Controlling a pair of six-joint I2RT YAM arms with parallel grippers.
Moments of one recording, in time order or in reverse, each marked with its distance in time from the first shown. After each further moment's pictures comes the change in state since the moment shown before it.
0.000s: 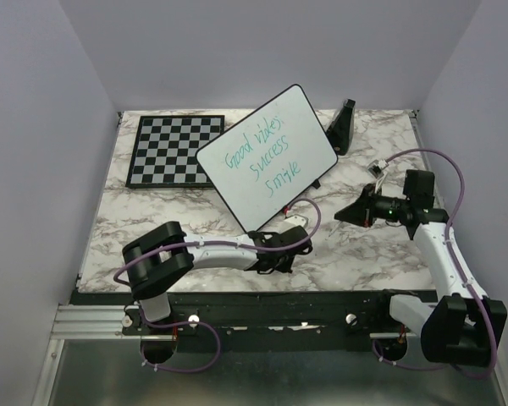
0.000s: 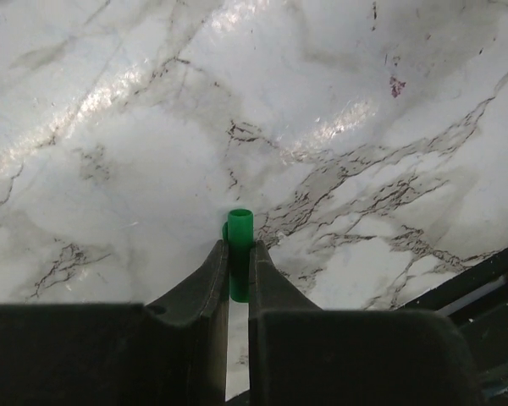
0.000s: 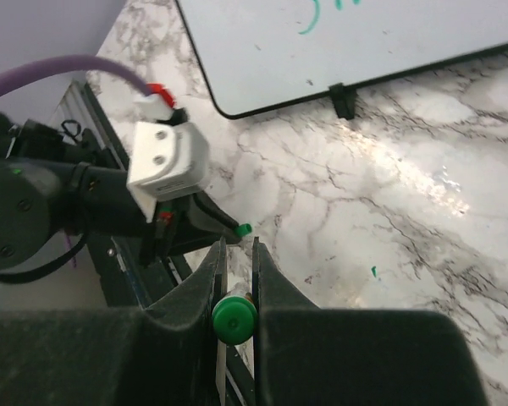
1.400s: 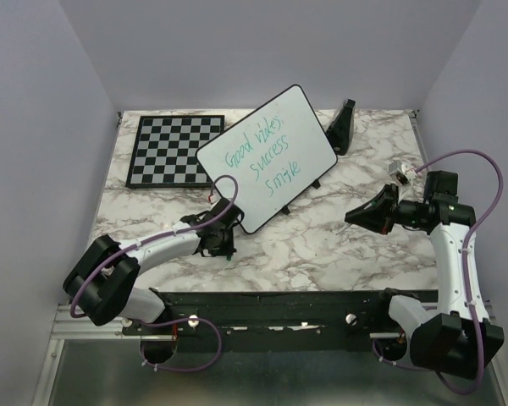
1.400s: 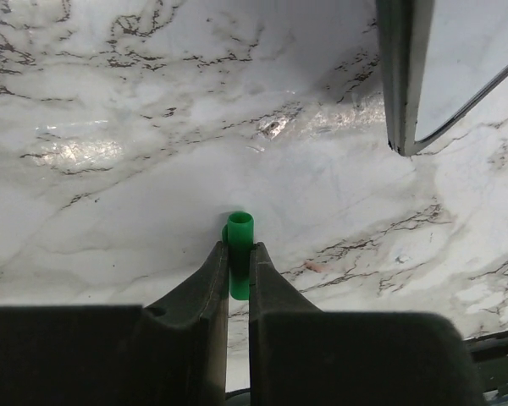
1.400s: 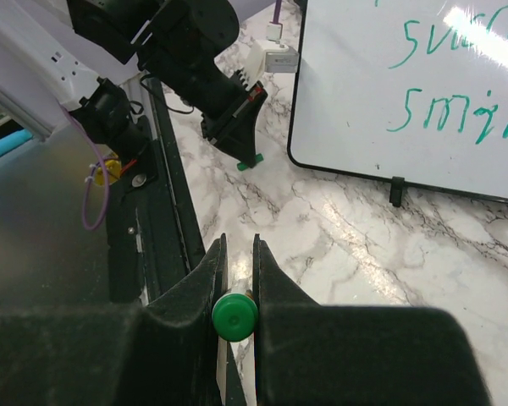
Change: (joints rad) left arm 0.461 -0.364 -0.305 -0.128 0.153 -0.003; right arm -0.145 -0.074 0.174 -0.492 -0.333 -0.597
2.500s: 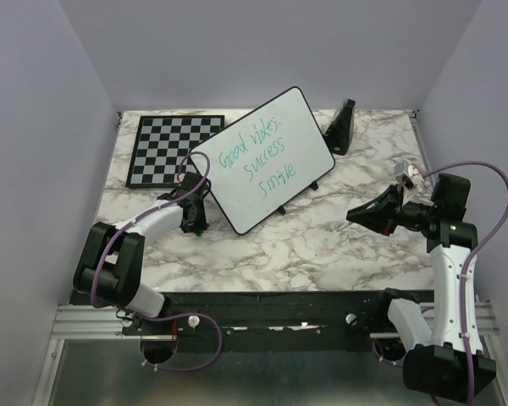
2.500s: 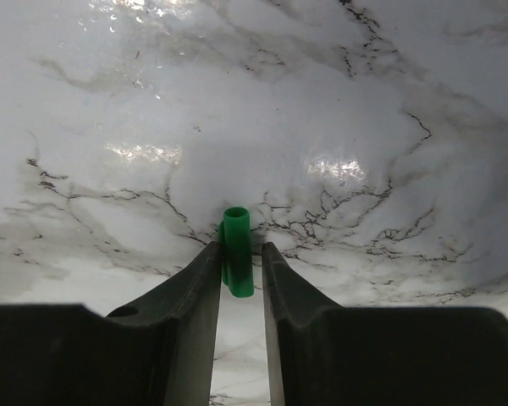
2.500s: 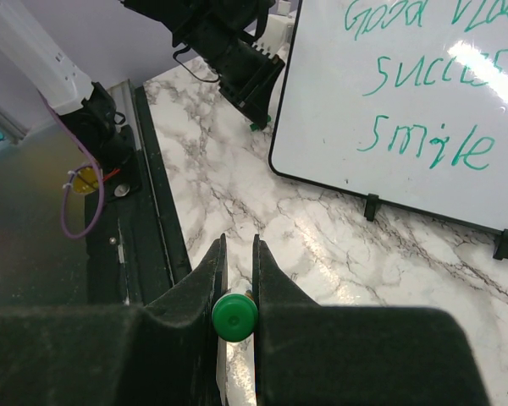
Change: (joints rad) left arm 0.385 0.096 0.101 -0.005 -0.058 0.230; right arm -0.009 -0.142 -0.043 0.241 -0.002 0.243
